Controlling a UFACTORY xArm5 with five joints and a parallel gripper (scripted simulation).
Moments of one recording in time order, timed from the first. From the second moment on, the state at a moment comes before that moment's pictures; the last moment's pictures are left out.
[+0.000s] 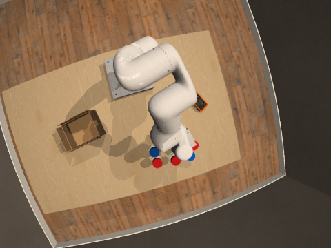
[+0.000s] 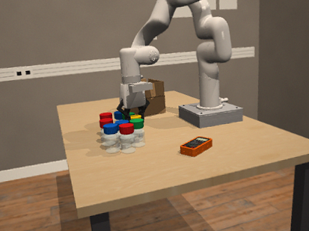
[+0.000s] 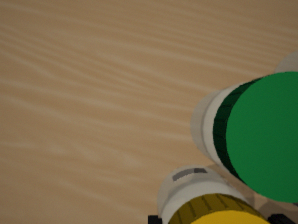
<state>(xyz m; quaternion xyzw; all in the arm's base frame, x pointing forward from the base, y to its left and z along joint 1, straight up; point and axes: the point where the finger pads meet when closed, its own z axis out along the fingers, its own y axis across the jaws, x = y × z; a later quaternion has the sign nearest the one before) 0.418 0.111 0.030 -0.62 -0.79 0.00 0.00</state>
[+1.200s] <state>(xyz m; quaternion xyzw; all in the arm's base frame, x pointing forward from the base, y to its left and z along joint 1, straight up) 0.419 0.111 0.067 -0.62 -0.79 0.00 0.00</state>
